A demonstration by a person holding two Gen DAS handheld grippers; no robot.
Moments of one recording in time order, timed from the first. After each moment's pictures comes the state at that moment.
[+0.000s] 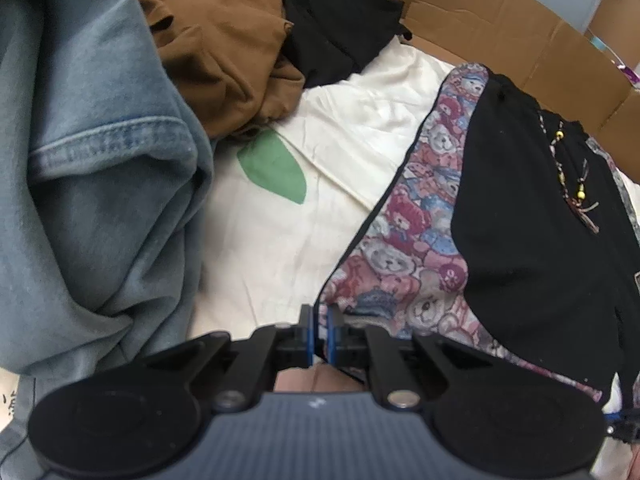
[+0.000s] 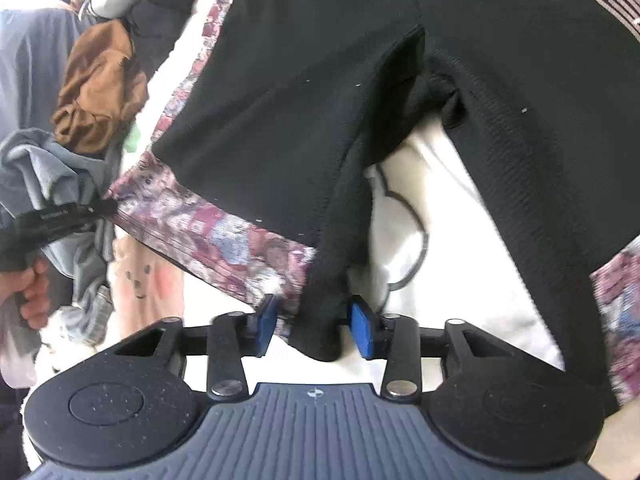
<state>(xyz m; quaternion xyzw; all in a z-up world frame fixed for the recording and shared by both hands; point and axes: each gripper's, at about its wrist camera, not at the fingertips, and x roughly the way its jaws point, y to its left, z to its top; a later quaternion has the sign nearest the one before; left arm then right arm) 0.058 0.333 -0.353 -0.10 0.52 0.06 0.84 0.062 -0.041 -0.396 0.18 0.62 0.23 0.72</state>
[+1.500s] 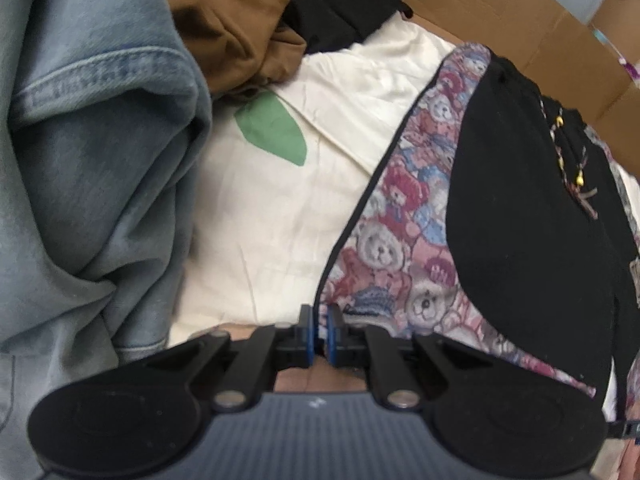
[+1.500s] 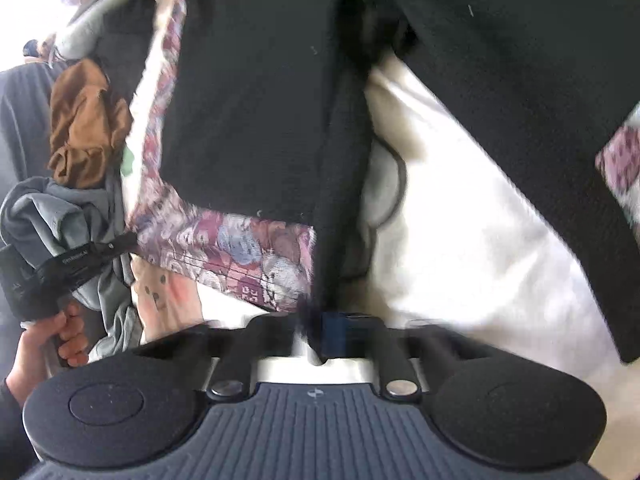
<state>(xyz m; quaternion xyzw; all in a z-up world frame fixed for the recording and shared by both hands) 0.051 0.339 -0.366 -0.12 0.55 0.04 0.83 0.052 -0.057 -0.424 0.29 0.65 0.21 0.67</state>
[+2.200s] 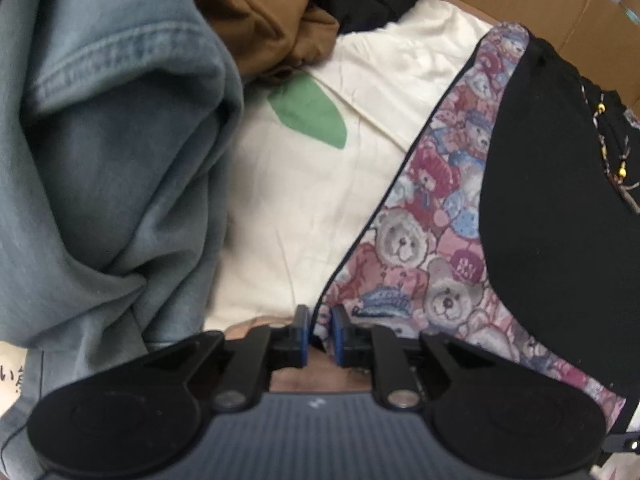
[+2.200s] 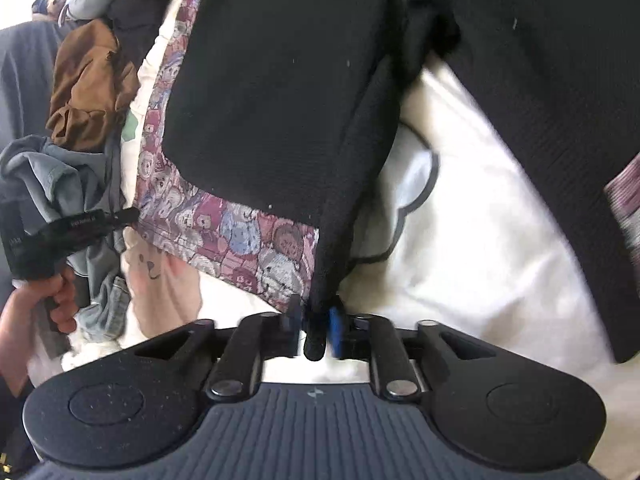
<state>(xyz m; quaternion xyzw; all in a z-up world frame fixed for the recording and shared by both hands) 0.059 0.339 -0.372 -0.09 0.57 0.09 0.81 0.057 -0.042 -0.405 0.22 0.65 0.22 0.69</state>
